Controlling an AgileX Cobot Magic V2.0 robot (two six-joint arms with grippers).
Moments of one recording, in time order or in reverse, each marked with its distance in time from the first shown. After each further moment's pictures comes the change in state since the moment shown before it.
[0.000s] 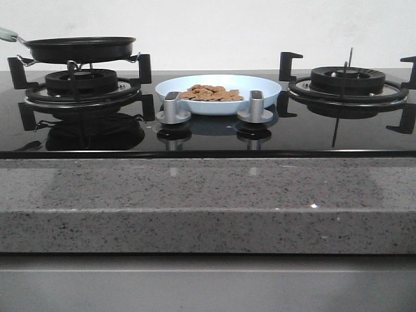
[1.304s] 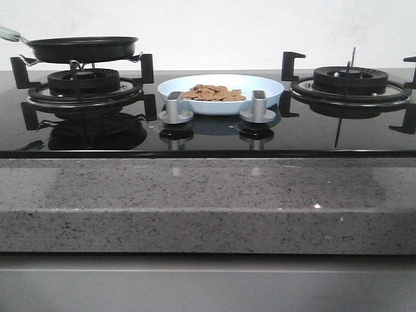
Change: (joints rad) left arm 0.000 0.000 0.000 0.000 0.003 0.000; right arm 0.098 0.504 -0.560 0.244 0.364 -0.245
